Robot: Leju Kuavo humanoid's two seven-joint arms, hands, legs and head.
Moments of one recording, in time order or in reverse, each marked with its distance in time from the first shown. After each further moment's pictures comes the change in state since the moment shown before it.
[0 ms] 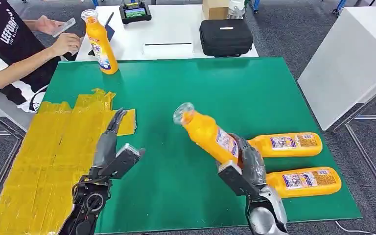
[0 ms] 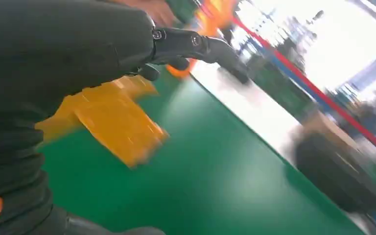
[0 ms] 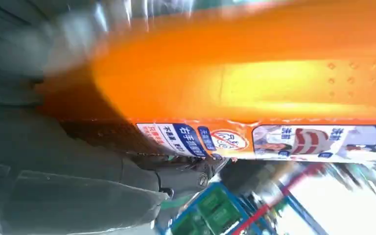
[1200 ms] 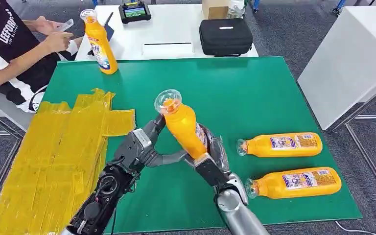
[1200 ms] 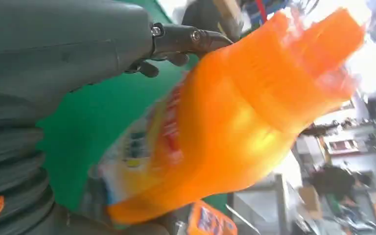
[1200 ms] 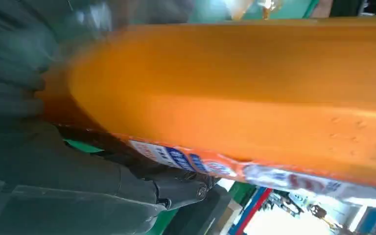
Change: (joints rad) left arm -0.180 0.012 -0.257 0.054 0.652 -0.357 0.010; right arm -0.236 0.111 0.199 0.436 -0.169 -0.072 -0.242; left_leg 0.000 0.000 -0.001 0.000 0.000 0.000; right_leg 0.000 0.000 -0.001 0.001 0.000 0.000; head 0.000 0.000
